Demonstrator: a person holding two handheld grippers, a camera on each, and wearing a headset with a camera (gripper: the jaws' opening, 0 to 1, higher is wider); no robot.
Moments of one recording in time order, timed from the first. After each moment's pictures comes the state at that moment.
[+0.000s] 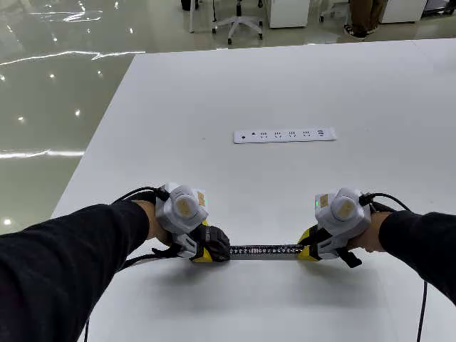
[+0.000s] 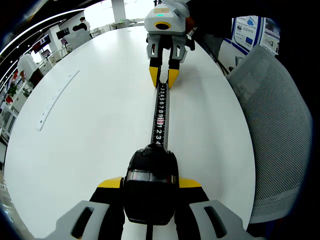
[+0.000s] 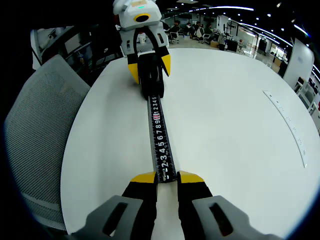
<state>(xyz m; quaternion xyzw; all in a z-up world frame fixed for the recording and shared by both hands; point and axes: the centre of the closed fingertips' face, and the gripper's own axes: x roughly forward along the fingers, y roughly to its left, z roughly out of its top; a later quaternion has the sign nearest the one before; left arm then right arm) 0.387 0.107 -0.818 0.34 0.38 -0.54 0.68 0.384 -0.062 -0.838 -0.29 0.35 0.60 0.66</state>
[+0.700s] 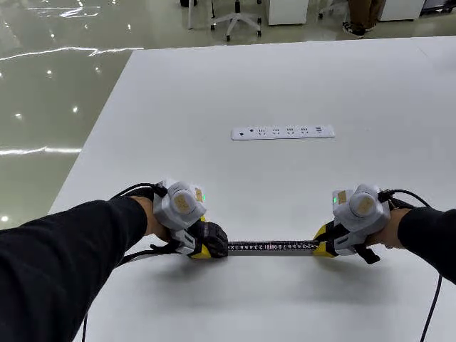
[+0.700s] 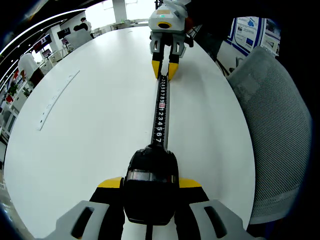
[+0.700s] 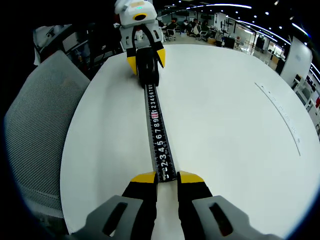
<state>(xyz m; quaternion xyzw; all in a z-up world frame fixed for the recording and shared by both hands) 0.386 0.106 -0.818 0.33 0.38 -0.54 0.68 0.387 -0.101 -0.835 -0.29 0.36 0.59 0.66</state>
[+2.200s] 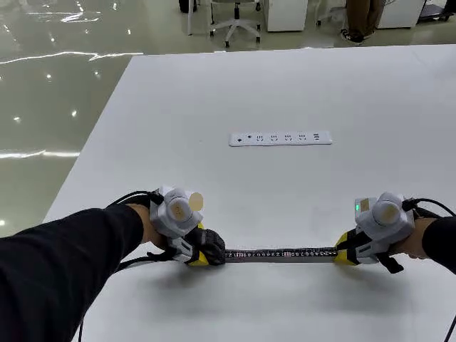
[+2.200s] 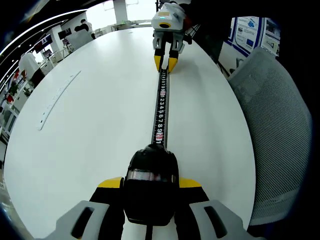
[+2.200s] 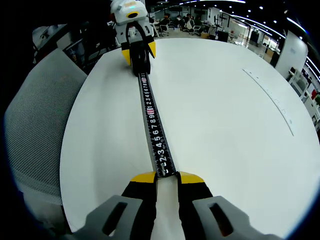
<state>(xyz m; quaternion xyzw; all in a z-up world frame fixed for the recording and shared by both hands) 0.386 0.104 -0.818 0.33 0.37 -0.53 0.68 0.391 -0.144 -0.838 -0.30 0.38 0.56 0.67</state>
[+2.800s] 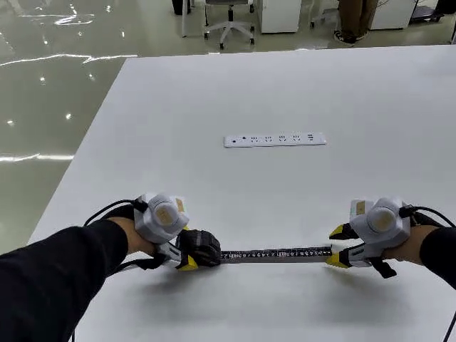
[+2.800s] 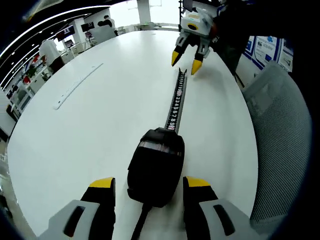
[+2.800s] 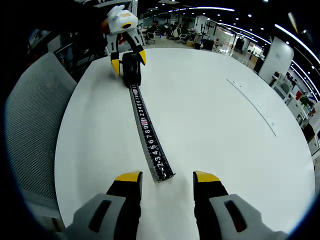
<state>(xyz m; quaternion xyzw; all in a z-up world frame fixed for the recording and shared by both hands) 0.389 0.137 -0.813 0.24 0.38 -0.44 0.78 0.394 -0.147 -0.814 -0.28 0.33 0.49 0.76</state>
